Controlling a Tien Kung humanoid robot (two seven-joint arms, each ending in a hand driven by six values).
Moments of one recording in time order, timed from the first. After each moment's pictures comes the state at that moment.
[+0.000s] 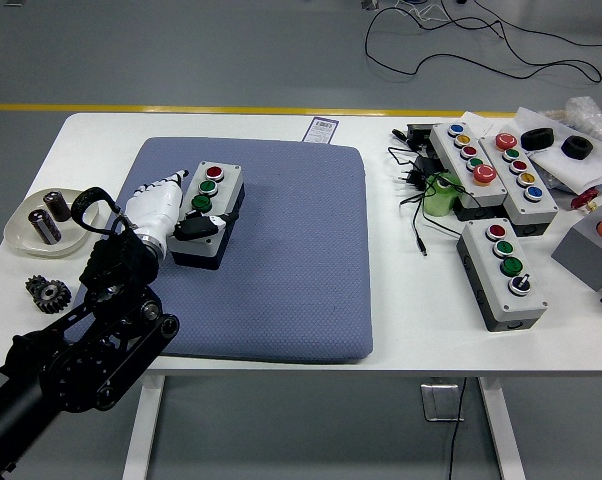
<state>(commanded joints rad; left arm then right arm) -0.55 0.07 -0.97 -1.13 2.12 0.12 0.65 0.09 -0.02 1.56 0.18 -1.40 -0.10 -0.21</state>
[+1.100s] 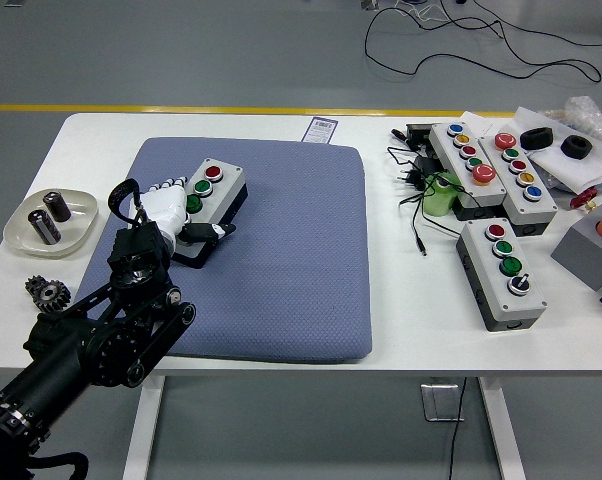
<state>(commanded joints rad) -0.65 0.01 -1.00 -0.88 2.27 0.05 0.65 0.08 -0.02 1.55 0.18 -1.41 -0.11 -0.21</state>
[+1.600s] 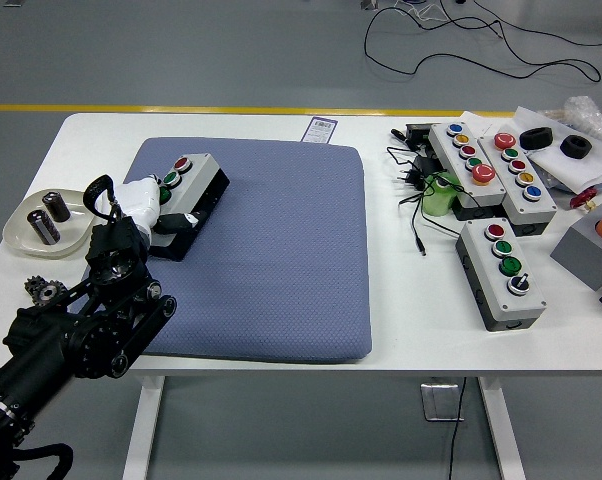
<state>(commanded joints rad) -0.66 0.06 -1.01 -0.84 2.27 0.09 0.65 0.08 -0.02 1.55 0.18 -1.41 -0.11 -0.21</state>
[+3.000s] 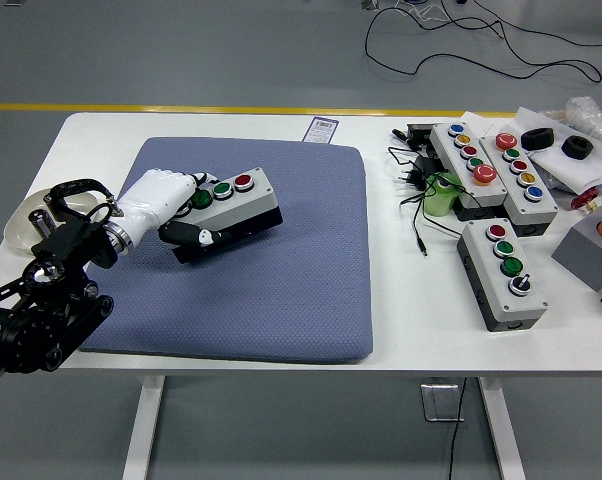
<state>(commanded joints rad) -0.71 0.31 -0.75 -0.82 2.09 0.30 -0.21 0.09 -0.01 1.55 0.18 -1.43 -0.12 -0.22</state>
